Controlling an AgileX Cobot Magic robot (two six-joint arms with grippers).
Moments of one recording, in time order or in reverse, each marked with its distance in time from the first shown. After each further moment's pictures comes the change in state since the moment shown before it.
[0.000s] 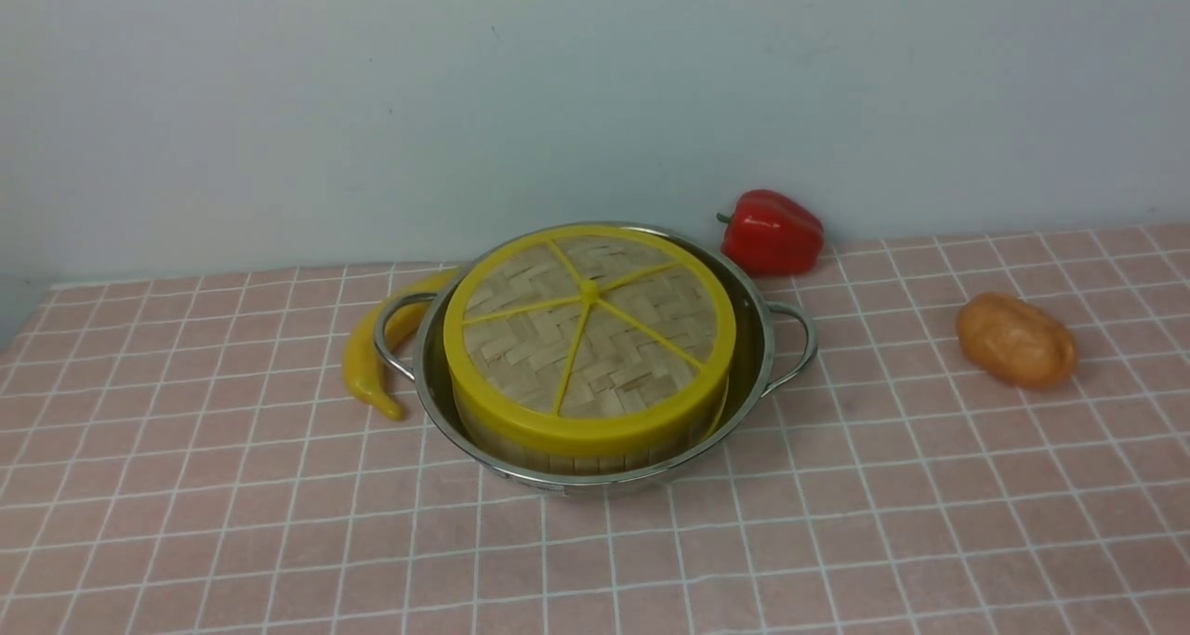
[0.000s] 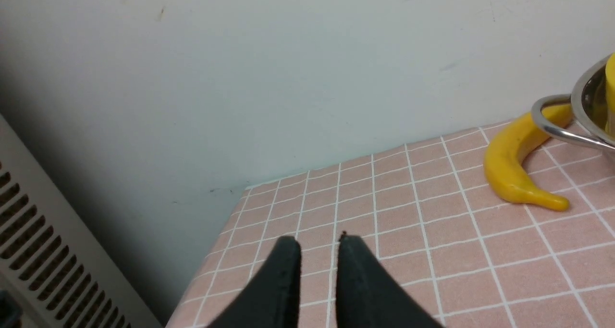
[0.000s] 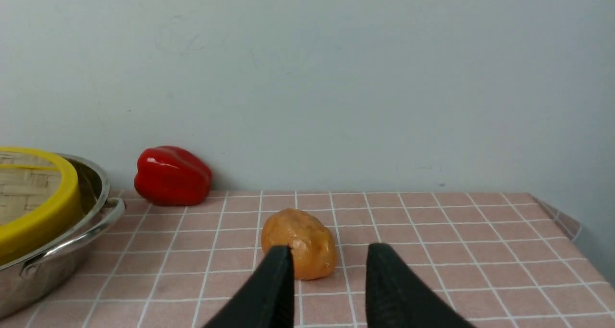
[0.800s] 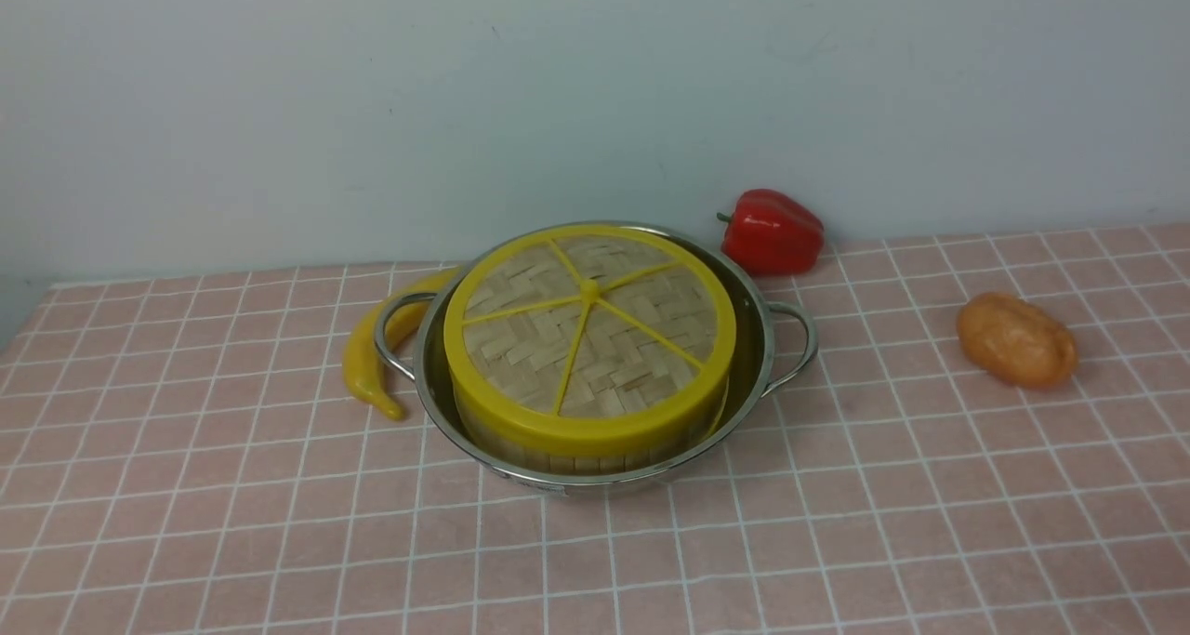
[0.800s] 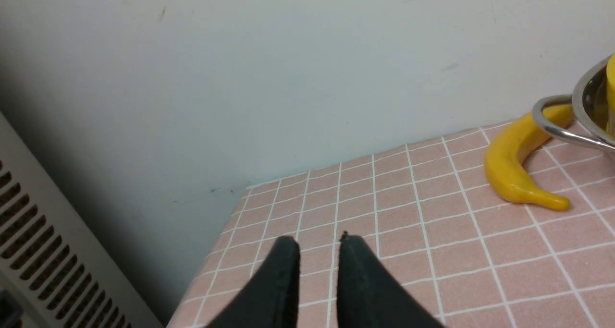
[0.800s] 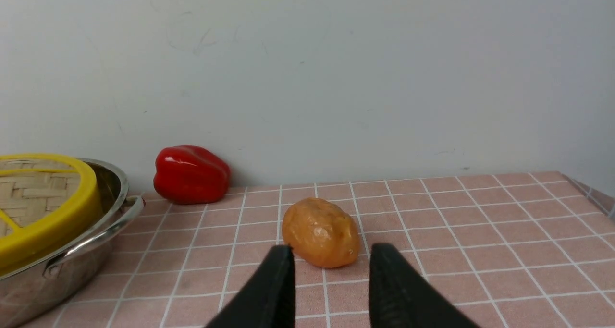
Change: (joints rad) right arm -0.001 -0.001 0.053 0.051 -0.046 0.023; left arm 0.000 0.000 0.000 0.000 0.000 0.000
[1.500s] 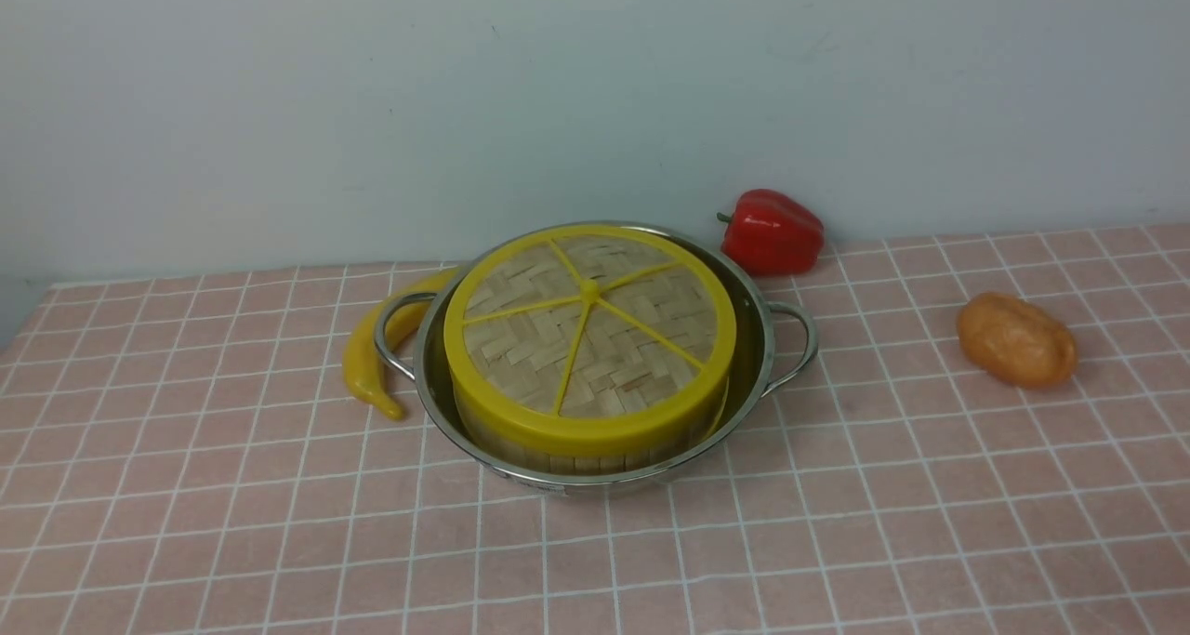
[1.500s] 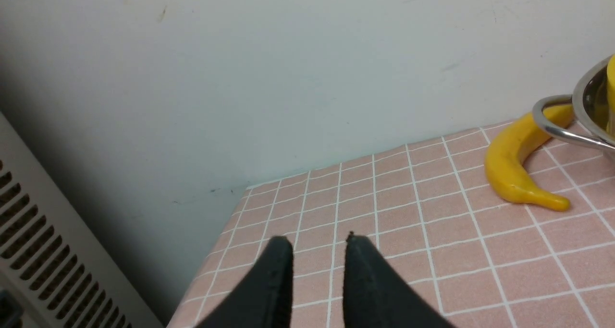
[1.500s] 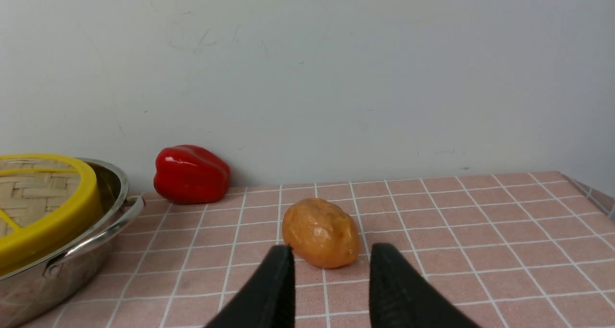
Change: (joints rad) right arm 0.000 0.000 0.000 0.000 0.000 0.000; left arm 0.000 0.000 0.000 0.000 0.000 0.000
